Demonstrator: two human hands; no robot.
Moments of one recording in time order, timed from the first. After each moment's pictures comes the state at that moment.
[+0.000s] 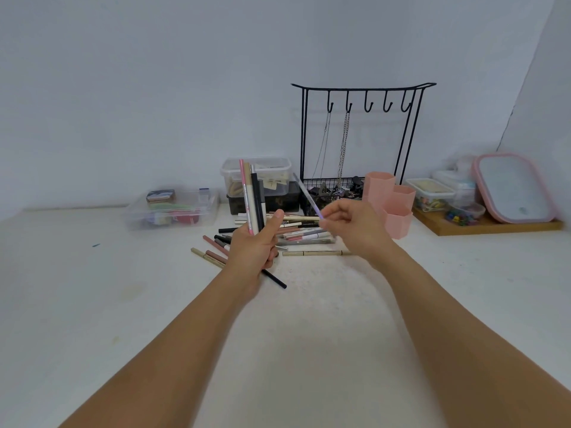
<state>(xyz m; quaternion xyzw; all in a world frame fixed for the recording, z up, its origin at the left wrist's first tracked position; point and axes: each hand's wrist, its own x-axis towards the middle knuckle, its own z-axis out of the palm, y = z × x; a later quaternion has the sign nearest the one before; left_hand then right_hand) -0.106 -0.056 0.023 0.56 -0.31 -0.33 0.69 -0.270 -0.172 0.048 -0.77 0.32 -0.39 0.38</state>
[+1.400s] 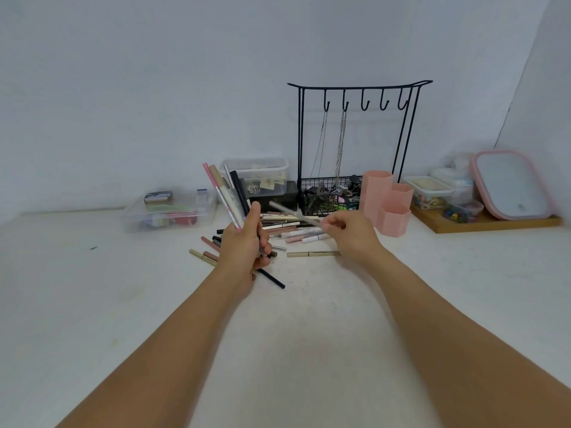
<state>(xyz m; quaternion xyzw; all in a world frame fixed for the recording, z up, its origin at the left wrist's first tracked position) -0.100 -0.054 0.029 0.56 -0.26 -0.33 0.71 -0.261 -0.175 0.031 -0.77 0.41 -0.37 0.32</state>
